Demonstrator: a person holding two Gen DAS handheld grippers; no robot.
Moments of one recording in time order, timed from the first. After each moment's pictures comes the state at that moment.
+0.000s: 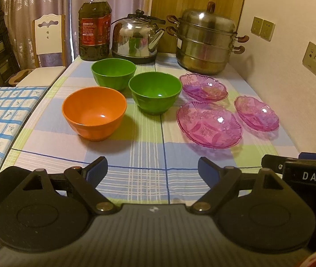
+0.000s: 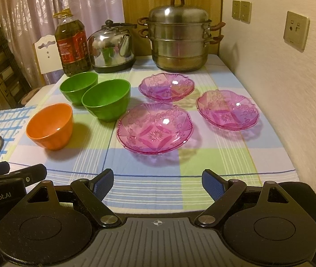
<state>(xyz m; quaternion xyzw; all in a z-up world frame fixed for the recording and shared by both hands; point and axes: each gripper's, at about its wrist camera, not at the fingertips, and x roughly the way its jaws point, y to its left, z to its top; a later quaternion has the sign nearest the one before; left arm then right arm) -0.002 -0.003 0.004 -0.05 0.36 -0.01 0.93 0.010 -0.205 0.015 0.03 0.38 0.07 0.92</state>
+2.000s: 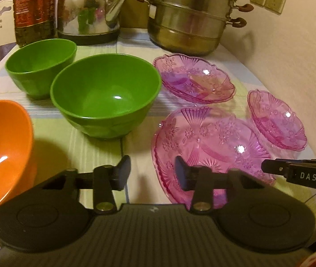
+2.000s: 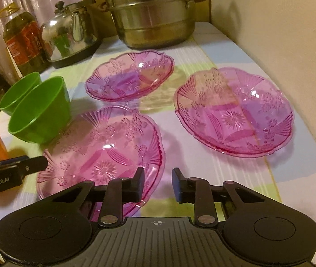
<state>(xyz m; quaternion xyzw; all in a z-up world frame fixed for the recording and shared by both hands) 0.219 -0.047 -0.109 -0.04 0.40 -0.10 0.91 0.199 -0.265 -0.099 0.09 0.44 0.05 0.89</state>
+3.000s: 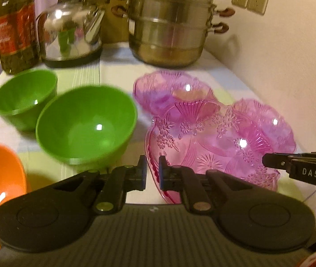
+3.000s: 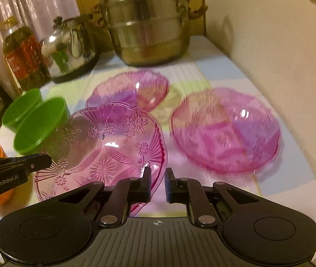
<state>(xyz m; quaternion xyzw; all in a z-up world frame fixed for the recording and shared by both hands) 0.237 -0.068 -0.069 -0.01 0.38 -0.12 0.91 0.202 -0.269 -0.062 0.09 0.41 0.04 0.91</state>
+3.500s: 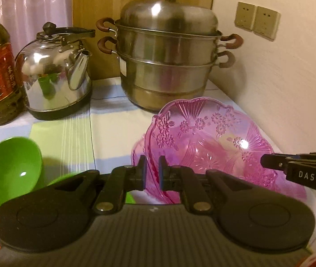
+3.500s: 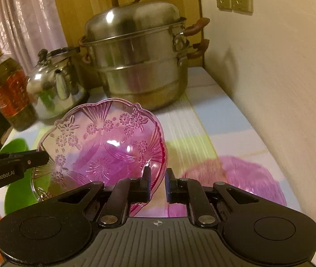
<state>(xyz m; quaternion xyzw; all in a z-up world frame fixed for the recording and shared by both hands) 0.353 -0.087 -0.030 0.02 0.35 -0.14 0.93 0.303 -0.277 -0.026 0.10 0.37 0.03 0.92</state>
